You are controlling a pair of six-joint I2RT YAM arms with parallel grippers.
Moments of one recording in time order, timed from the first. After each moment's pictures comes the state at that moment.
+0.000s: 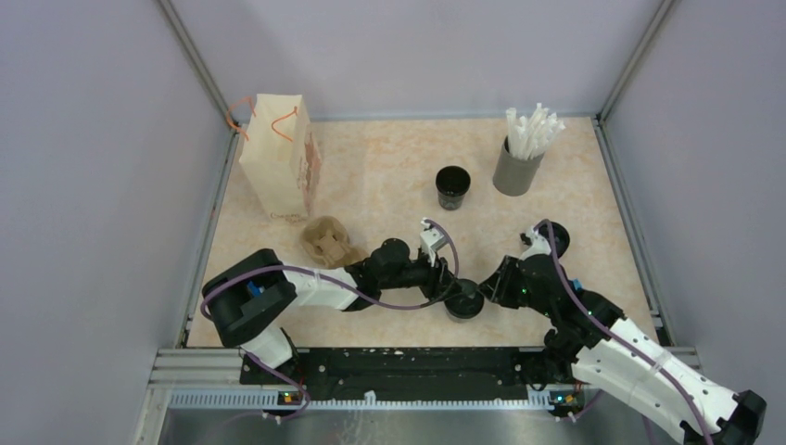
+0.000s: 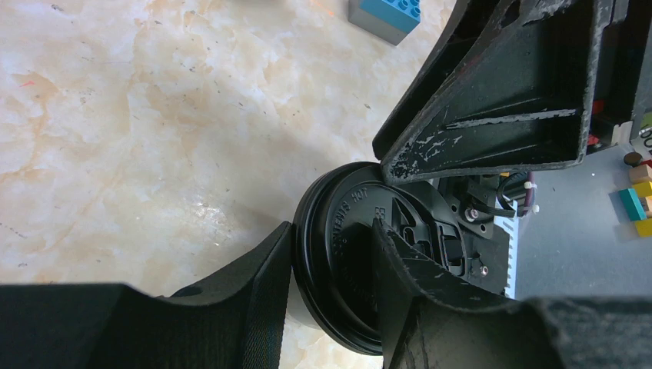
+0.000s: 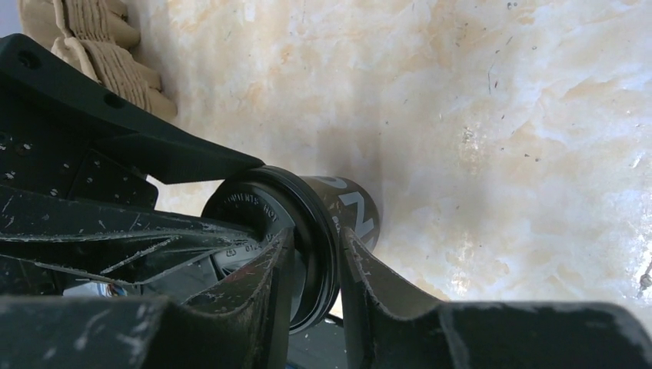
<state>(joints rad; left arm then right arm) -1.01 1.60 0.61 0.70 0.35 -0.44 0.75 0.52 0.43 -0.57 0.10 0.87</state>
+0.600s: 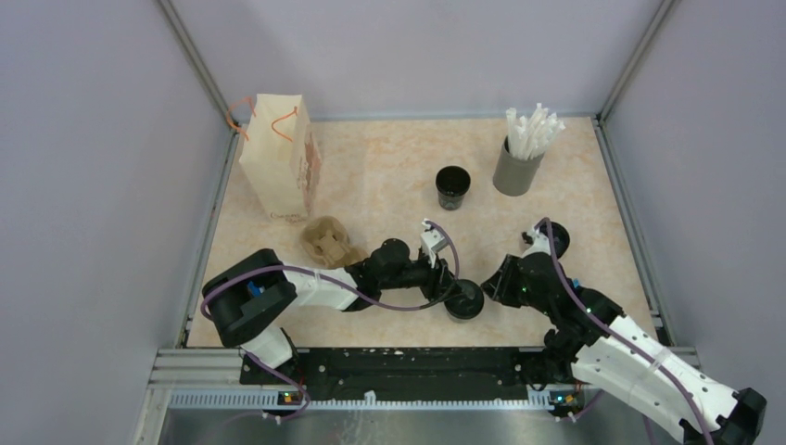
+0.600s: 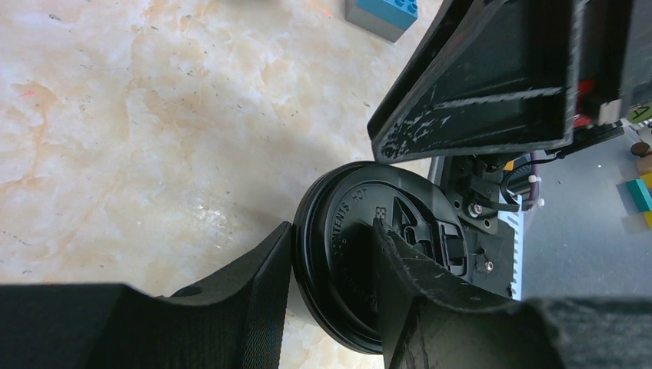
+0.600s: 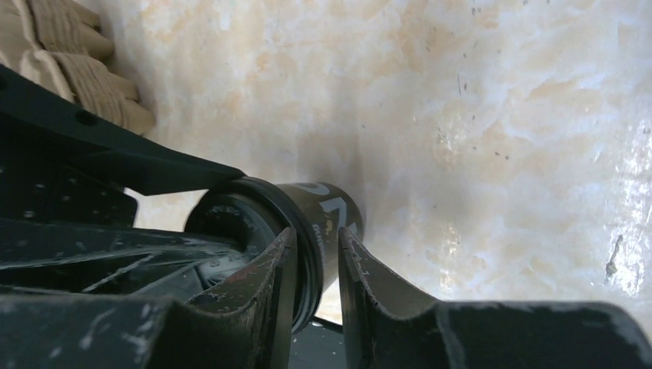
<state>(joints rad) -1.01 1.60 0.61 0.71 0.36 -0.41 0.75 0.54 0.47 -0.61 0.15 0.87</state>
